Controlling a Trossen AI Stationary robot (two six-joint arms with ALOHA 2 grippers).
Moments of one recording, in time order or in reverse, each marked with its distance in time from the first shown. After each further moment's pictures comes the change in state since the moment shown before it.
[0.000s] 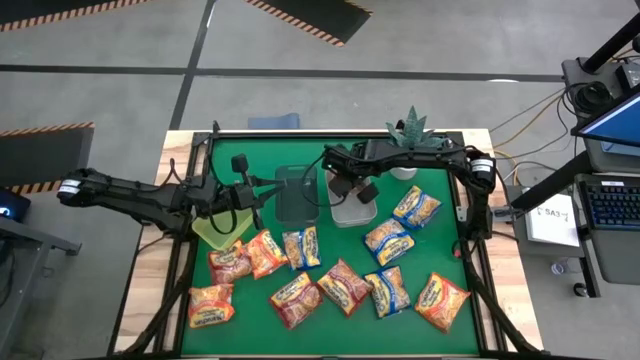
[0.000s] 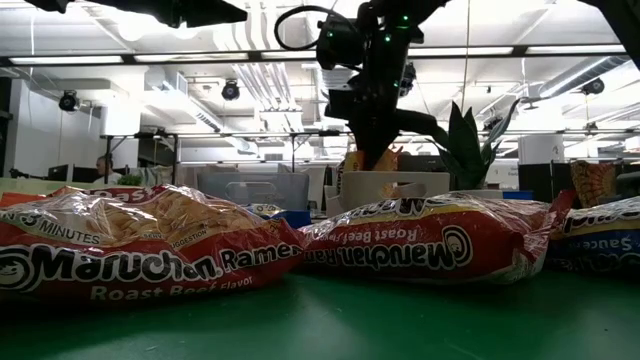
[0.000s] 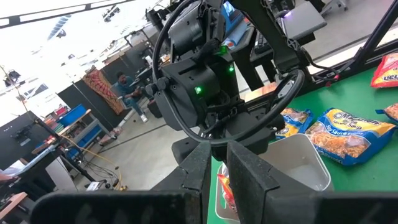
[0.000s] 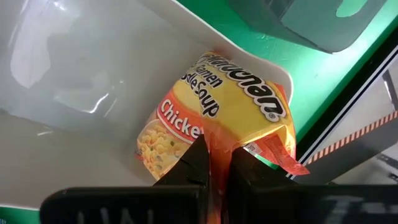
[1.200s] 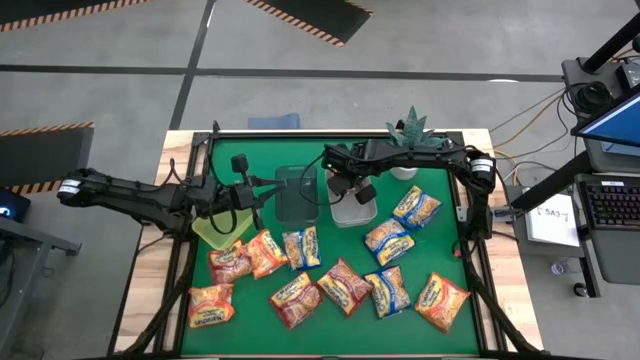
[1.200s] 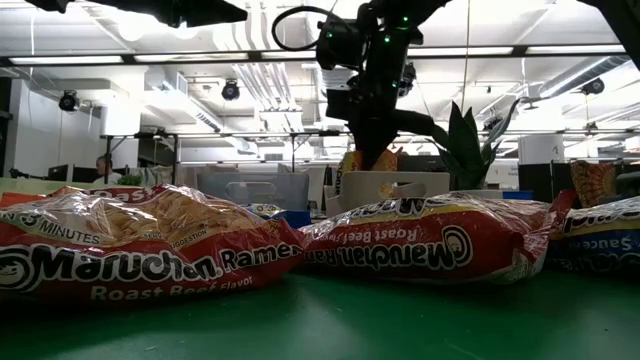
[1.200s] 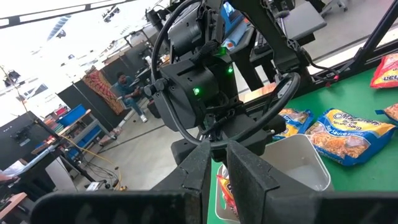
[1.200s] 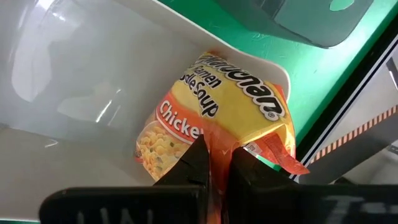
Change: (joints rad) left arm 0.000 0.000 0.001 0.000 0.001 0.000; right arm -0.003 0.001 0.000 0.010 -0.008 0.051
